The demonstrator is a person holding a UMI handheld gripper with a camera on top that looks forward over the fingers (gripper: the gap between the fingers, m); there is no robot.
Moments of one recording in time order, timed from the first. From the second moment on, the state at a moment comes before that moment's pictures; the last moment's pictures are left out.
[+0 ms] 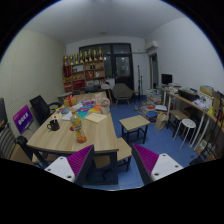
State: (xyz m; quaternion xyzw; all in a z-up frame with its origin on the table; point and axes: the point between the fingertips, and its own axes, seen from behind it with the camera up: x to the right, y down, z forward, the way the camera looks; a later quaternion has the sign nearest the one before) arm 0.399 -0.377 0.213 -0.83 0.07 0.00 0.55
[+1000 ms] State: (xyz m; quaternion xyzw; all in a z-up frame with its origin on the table) arm 0.210 -0.012 0.063 -0.77 0.09 -0.06 0.63
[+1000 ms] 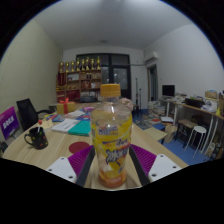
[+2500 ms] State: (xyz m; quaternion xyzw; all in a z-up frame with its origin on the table) arm 0.030 0.196 0.172 -0.56 -0.53 -0.52 0.35
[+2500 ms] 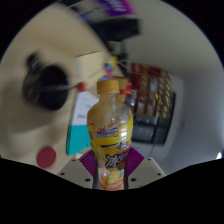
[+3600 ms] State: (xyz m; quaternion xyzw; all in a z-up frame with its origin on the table) arm 0.093 0.147 0.032 -0.84 -0.01 0.02 0.54
